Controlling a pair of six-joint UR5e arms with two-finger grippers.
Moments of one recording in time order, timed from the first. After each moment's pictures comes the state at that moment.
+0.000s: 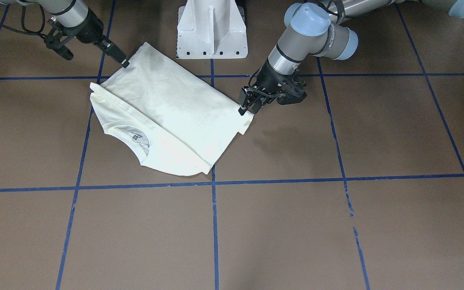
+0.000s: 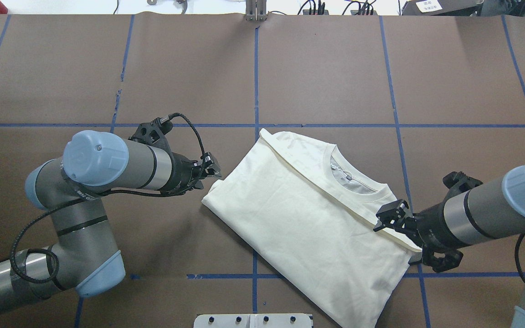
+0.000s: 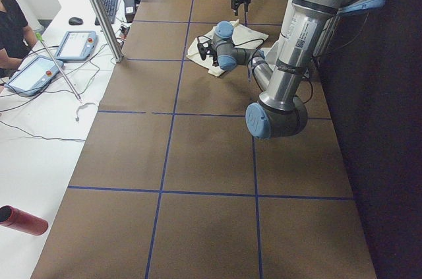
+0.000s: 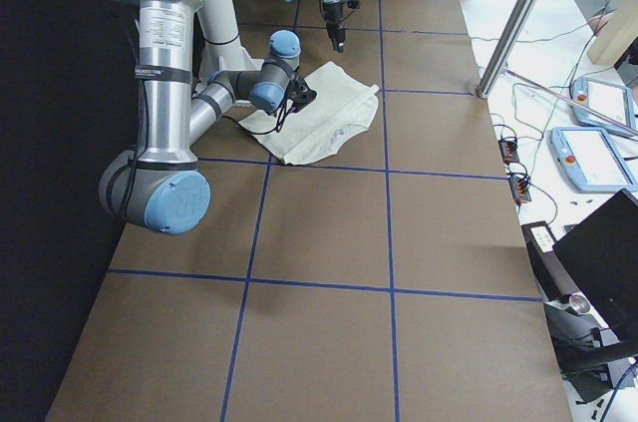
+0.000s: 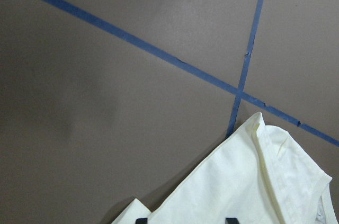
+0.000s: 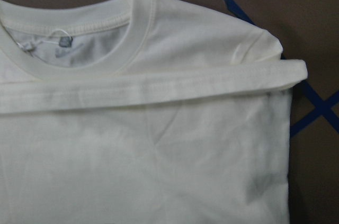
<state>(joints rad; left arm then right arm) -0.48 -2.00 -1.78 -2.13 -1.83 -1.80 0.52 -1.62 2.22 -1.21 2.07 2.07</state>
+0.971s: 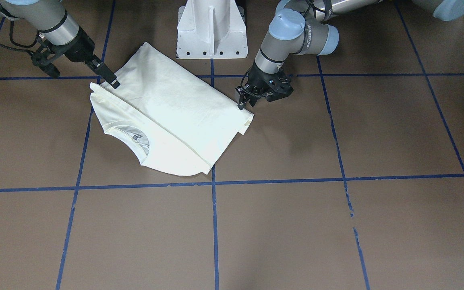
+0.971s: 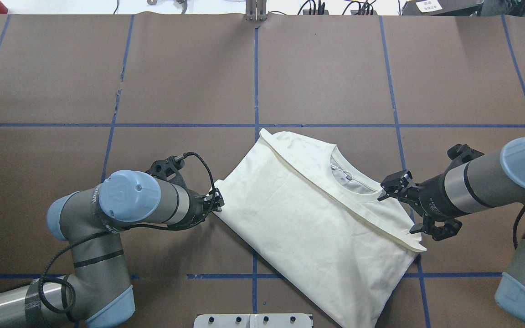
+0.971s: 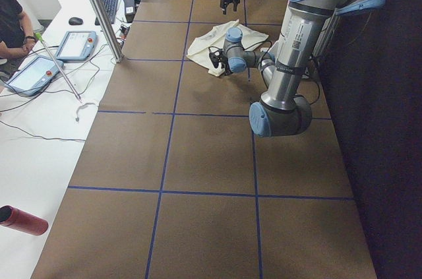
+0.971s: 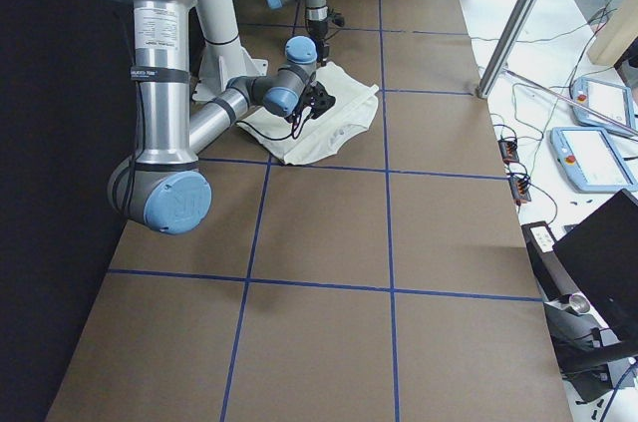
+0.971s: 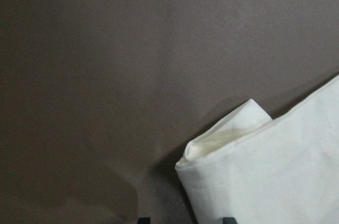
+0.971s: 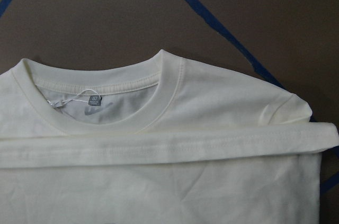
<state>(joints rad) -0.39 -2.01 -1.75 -2.01 -1.76 -1.84 0.59 -1.59 2.15 -1.21 2.06 2.02</state>
